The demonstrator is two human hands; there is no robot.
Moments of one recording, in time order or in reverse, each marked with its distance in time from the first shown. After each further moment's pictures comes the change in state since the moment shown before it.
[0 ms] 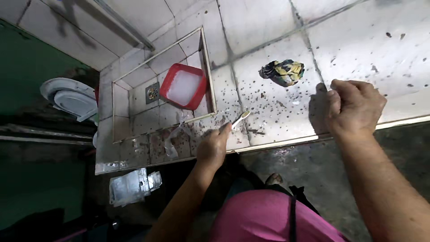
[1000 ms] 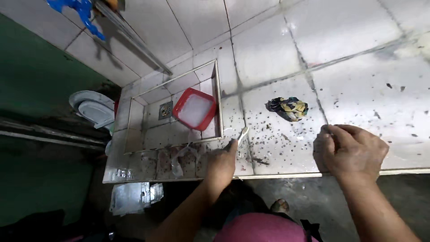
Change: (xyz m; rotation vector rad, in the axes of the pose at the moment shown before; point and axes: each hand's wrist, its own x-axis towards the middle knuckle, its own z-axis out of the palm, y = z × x) left_hand 0.040 0.029 -0.034 0.061 -0.325 -0.187; right_hand 0.000 -0.004 0.004 -0.075 0.001 -0.043
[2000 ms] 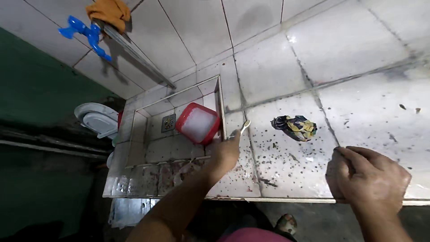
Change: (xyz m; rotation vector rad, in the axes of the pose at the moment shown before) left_hand 0.075 0.009 -0.054 0.094 -0.049 -0.011; right_hand -0.004 0.006 0.009 -0.050 0.086 0.017
